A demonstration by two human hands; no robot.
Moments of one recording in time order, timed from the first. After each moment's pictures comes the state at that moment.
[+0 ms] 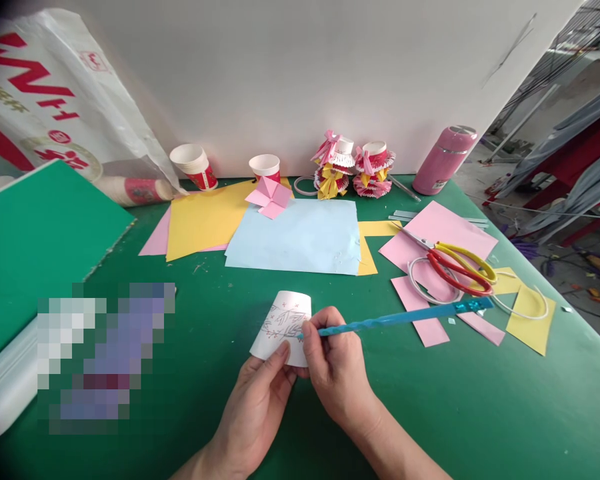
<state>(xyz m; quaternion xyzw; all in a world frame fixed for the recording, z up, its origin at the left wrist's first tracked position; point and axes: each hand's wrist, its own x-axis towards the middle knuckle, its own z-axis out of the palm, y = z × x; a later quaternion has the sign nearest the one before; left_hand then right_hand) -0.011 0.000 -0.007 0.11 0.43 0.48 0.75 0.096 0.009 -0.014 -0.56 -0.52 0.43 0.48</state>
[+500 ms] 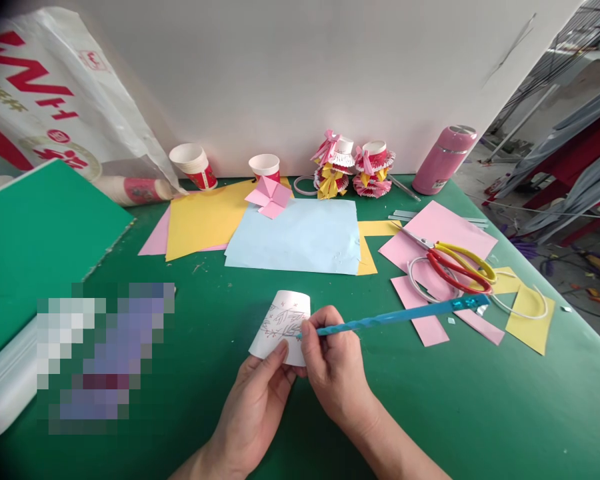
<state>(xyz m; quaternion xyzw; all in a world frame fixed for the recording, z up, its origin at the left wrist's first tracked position) -0.012 0.000 -0.007 0.10 0.42 0.49 0.76 0.095 0.010 -0.011 -0.56 -0.52 0.42 0.48</state>
